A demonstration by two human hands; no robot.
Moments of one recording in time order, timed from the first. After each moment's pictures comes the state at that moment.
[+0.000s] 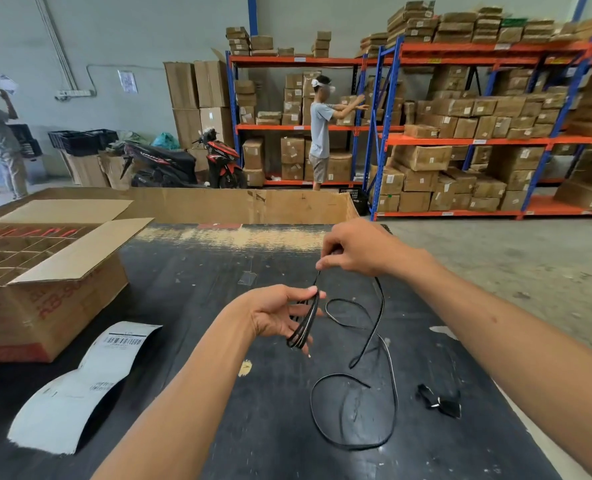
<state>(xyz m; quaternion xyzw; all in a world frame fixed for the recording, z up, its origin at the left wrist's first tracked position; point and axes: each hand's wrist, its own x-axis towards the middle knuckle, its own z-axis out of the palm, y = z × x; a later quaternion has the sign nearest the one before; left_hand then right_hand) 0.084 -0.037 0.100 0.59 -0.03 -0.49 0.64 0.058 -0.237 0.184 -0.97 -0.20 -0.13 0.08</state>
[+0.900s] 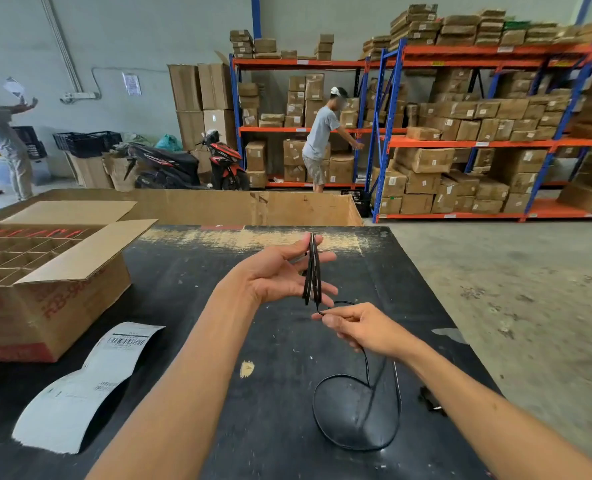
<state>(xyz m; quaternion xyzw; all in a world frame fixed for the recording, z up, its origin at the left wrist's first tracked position) 0.077 -0.035 0.164 0.44 -0.11 -0.44 0.77 0.008 -0.240 0.059 -0.84 -0.09 0.05 0.54</state>
